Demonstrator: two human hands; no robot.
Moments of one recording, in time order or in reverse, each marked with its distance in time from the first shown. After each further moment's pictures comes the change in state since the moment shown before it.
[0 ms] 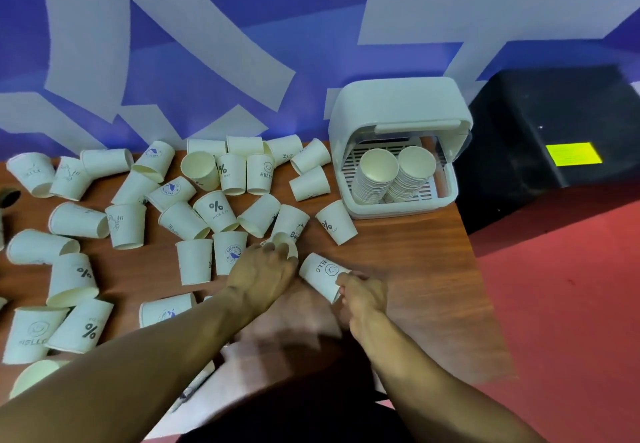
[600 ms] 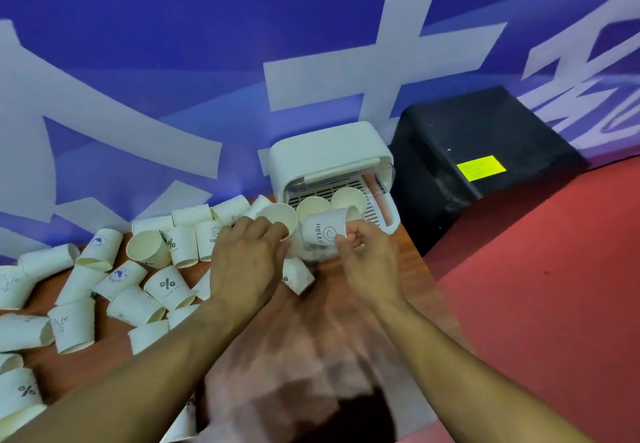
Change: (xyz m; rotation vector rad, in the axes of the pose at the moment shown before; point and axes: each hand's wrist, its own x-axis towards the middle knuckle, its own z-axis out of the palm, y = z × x) left_hand 0.065 0.020 -0.111 -0.163 0.674 -0.153; right_hand -0.014 -0.141 -0.077 -0.311 0.050 -0.958
